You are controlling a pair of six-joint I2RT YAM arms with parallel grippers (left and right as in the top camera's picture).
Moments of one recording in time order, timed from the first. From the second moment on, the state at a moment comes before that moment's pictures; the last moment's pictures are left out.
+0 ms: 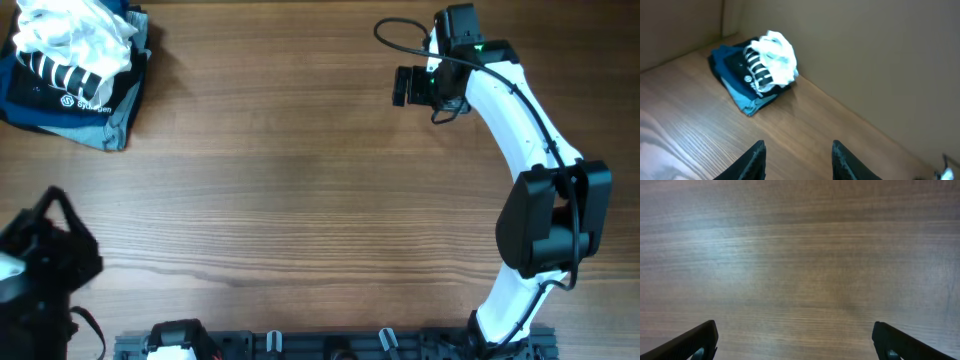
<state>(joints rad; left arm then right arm) 0.07 0.79 1.72 -1.31 -0.20 -0.51 0.15 1.99 1.65 -0.87 -0.08 0.22</state>
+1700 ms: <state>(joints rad) -0.14 0.68 1.58 -0.97 -0.08 -0.38 0.15 1.99 1.65 -0.82 -0.08 0.22</state>
